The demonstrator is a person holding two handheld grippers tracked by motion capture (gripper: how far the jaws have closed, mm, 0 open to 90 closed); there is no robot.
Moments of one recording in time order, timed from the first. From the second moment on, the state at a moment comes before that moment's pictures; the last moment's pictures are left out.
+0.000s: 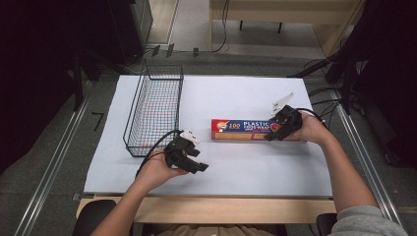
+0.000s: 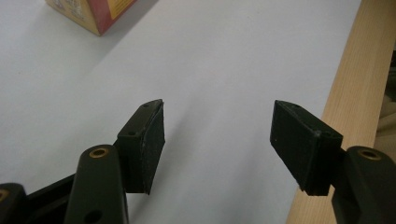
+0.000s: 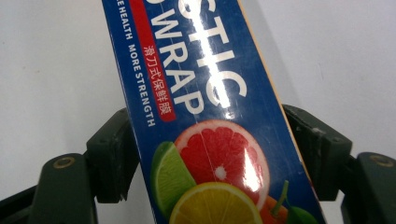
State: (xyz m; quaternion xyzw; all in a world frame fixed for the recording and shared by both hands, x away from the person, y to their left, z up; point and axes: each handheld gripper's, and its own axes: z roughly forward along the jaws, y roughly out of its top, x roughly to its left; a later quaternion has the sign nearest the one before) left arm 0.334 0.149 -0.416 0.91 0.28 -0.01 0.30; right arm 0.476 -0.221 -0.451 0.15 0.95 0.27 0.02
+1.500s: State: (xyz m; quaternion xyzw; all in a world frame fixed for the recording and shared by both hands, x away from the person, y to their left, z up) left arm 0.331 0.158 -0.396 0.90 0.28 0.00 0.32; right arm 0.410 -0.211 -0.408 0.15 0.95 0.27 0.03
